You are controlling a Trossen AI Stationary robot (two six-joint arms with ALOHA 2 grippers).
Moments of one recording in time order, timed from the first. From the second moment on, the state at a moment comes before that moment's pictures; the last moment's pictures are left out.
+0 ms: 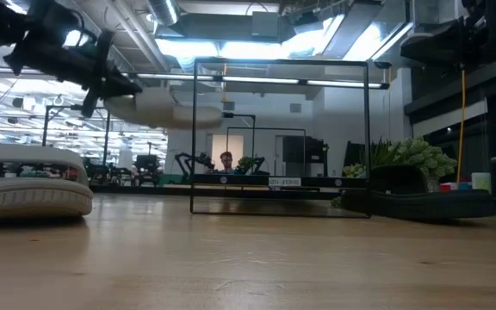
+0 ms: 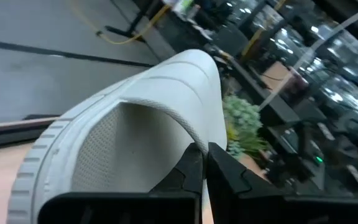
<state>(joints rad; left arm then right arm) 1.19 0.67 0.38 0.10 0.65 -0.59 0.22 0.18 0.21 0.01 0.56 -0.14</state>
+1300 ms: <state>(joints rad) 0.51 0.85 0.47 0.23 0.25 -0.68 0.22 0.18 0.19 0.01 0.56 -0.16</state>
